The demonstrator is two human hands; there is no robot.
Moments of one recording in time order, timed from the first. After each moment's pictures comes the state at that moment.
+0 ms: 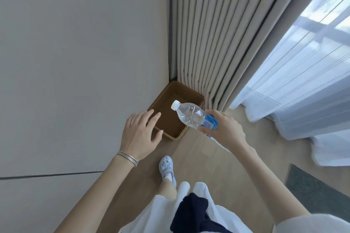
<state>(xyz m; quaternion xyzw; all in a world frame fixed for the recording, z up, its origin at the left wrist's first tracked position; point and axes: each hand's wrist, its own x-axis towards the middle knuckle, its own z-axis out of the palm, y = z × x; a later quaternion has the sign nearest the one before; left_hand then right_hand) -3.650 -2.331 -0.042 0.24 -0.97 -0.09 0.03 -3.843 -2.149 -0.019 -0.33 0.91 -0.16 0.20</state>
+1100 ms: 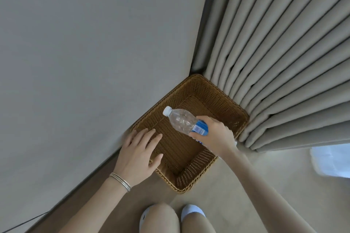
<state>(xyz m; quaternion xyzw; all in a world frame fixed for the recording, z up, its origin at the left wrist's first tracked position) -3.799 -2.499 -0.515 0.27 -0.95 -0.11 -0.06 -4.033 -2.402 -0.501 -0.42 0.85 -0.14 0.29</state>
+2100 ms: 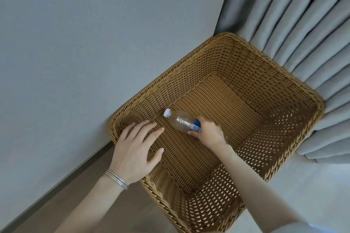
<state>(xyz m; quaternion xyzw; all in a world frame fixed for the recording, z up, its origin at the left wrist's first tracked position) -3.798 -2.538 -0.759 0.30 -0.95 -0.12 -0.03 -4.028 -2.465 -0.827 -0.42 0.83 -0.06 0.37</state>
